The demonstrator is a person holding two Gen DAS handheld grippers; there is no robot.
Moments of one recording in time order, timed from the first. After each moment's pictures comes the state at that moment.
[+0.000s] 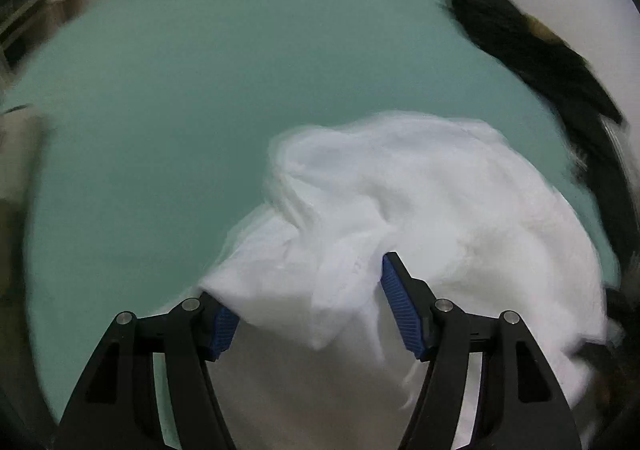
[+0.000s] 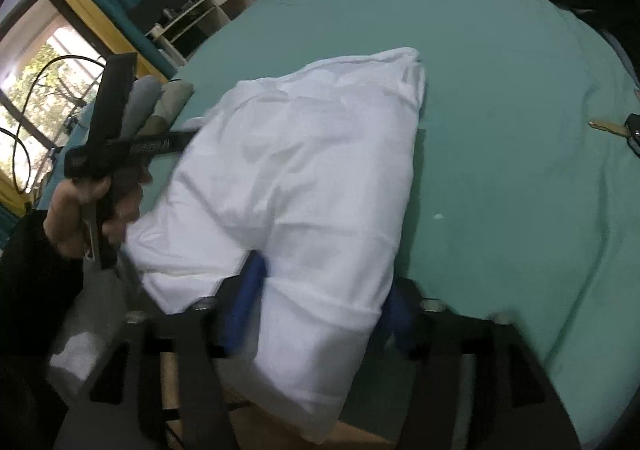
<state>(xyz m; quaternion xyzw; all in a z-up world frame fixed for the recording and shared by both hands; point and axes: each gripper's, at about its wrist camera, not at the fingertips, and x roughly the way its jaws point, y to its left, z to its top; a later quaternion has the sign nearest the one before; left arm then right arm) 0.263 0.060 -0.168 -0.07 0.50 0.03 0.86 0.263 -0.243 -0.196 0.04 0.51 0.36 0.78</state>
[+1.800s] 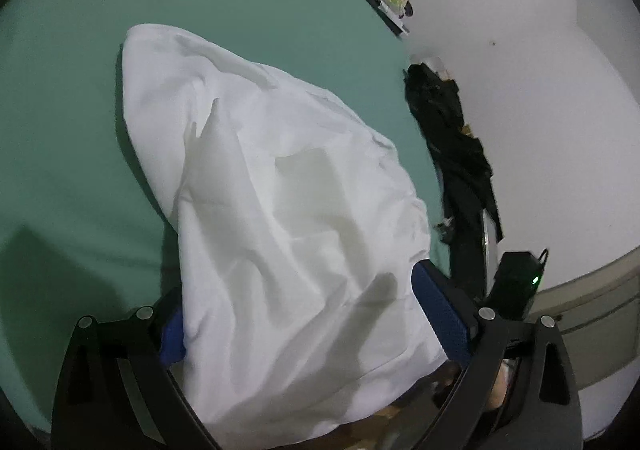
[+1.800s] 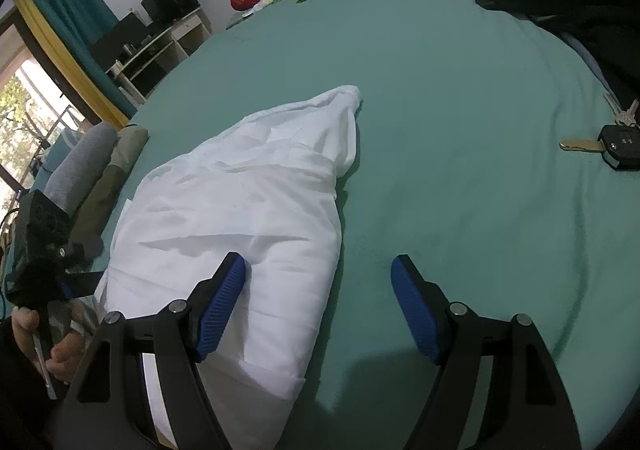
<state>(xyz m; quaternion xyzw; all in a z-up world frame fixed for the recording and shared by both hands) 0.146 0.090 -0.191 -0.41 0.43 -0.13 0.79 0.290 -0.254 -0.194 0.06 0.48 0.29 0.82</state>
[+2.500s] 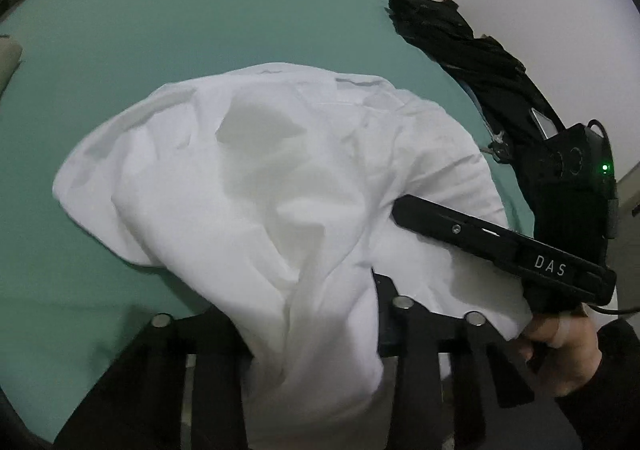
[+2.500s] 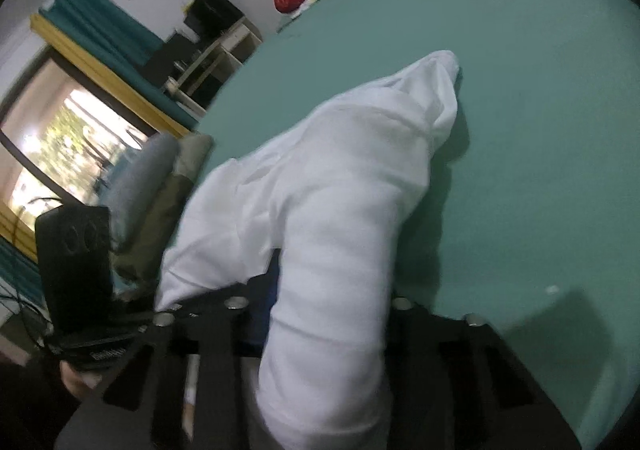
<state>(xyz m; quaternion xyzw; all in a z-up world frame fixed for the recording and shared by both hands) 0.185 -0.004 -0.172 -0.16 0.48 -0.10 0.86 0.289 -0.214 -0.216 0.16 0.48 0.39 0.77</state>
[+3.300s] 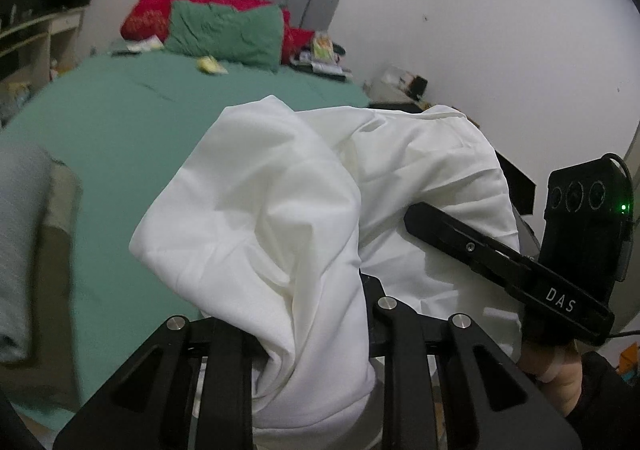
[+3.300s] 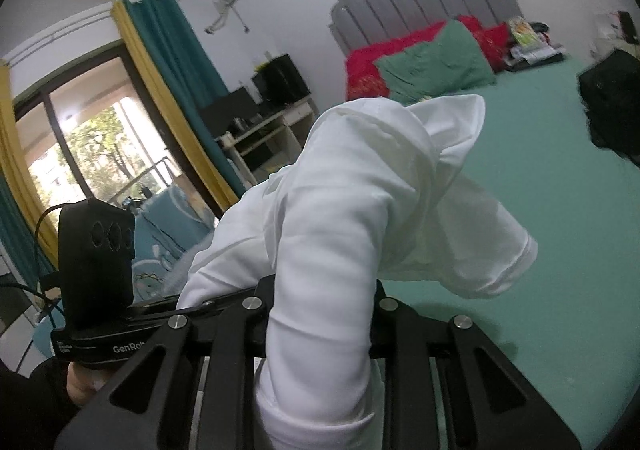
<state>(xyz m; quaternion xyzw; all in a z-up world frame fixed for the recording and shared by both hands) 0.131 0.082 -0.014 -0.14 0.32 -0.10 0.93 0.227 -0.142 -0.052 0.14 0.29 0.44 0.84</state>
